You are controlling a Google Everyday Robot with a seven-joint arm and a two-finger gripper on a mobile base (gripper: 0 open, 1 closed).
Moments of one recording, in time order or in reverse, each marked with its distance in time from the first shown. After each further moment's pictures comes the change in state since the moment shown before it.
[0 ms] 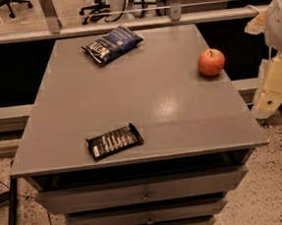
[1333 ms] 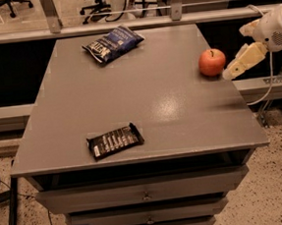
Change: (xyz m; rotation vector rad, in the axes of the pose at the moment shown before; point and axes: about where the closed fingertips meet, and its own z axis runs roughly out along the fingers) arm 0.029 -0.160 0.116 0.030 -0.454 0.293
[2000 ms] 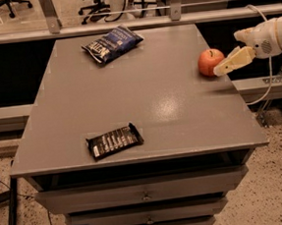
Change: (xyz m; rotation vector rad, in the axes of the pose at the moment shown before) arm 0.009 -0.042 0.043 0.014 -0.193 0.103
